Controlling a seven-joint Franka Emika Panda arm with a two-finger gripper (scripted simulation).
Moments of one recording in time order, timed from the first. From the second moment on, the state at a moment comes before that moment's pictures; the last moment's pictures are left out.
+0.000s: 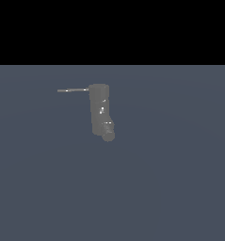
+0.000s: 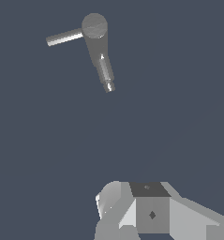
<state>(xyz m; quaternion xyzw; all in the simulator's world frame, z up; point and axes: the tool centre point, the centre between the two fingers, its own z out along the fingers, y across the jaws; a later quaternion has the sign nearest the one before) -0.256 -0.004 0.494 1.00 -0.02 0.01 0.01</state>
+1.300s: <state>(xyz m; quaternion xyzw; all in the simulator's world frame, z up) -0.216 0.067 0.435 0.99 -0.15 0.00 0.00</state>
